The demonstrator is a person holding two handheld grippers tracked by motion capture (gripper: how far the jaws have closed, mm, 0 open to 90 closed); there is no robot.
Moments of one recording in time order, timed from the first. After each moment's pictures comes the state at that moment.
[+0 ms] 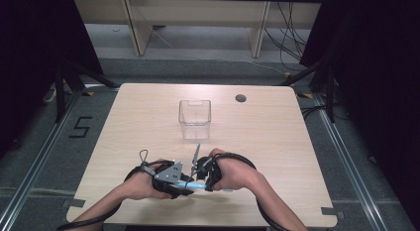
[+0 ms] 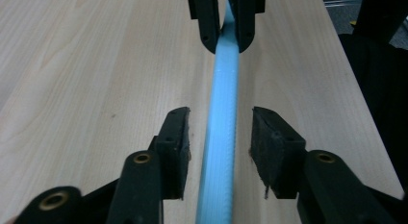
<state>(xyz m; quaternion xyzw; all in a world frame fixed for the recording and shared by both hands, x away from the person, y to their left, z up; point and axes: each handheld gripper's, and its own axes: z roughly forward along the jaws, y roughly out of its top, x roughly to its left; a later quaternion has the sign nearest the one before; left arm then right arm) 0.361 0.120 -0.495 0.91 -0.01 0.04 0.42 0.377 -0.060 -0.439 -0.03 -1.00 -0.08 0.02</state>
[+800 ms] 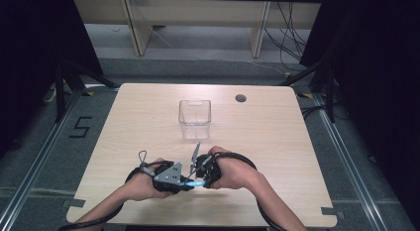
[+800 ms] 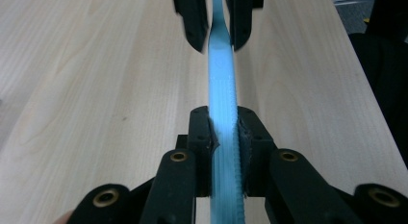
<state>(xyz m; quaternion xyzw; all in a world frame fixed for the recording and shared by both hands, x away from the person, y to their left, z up) 0.361 0.127 -0.494 0.90 0.00 0.07 0.43 0.376 -0.061 -0.427 -0.05 -0.99 -0.11 -0.02</state>
